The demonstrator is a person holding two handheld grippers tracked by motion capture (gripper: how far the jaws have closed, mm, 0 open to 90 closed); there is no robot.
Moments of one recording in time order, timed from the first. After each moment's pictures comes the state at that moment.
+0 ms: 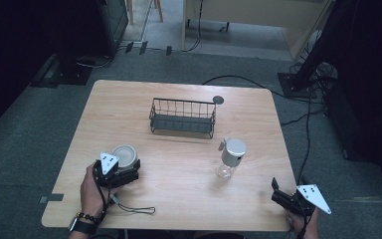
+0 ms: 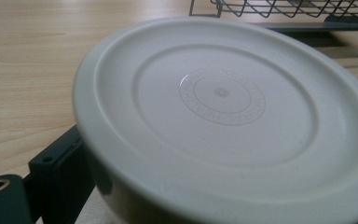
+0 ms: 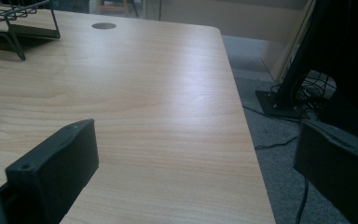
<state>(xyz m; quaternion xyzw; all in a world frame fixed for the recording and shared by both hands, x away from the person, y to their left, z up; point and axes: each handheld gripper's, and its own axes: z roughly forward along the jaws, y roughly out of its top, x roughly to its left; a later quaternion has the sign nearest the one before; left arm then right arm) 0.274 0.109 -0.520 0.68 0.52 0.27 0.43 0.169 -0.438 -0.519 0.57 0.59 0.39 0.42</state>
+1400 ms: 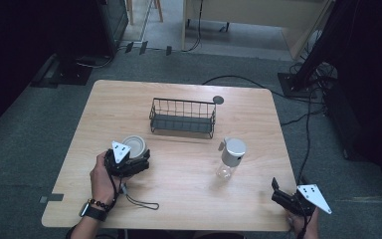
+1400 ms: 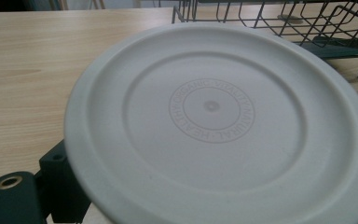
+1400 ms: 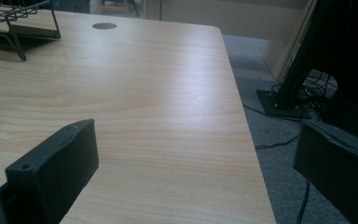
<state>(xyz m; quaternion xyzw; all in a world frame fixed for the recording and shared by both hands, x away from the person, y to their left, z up) 0.299 0.076 -0.500 0.69 0.51 0.28 0.44 0.169 -0.439 -0.519 0.57 0.59 0.39 0.42</state>
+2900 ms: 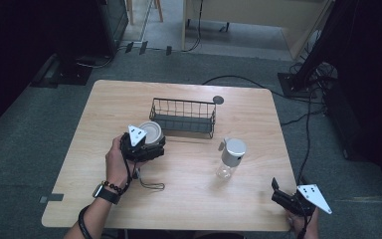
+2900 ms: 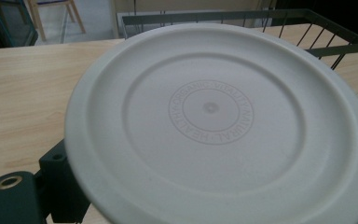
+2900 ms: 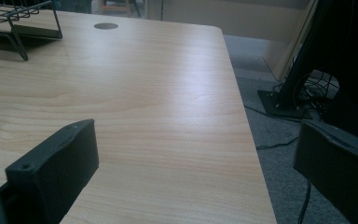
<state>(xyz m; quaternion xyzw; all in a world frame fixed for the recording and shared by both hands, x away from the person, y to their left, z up) 0.329 0.034 -0.463 0.70 0.48 0.26 0.46 0.169 -0.439 -0.519 0.57 0.59 0.39 0.42</state>
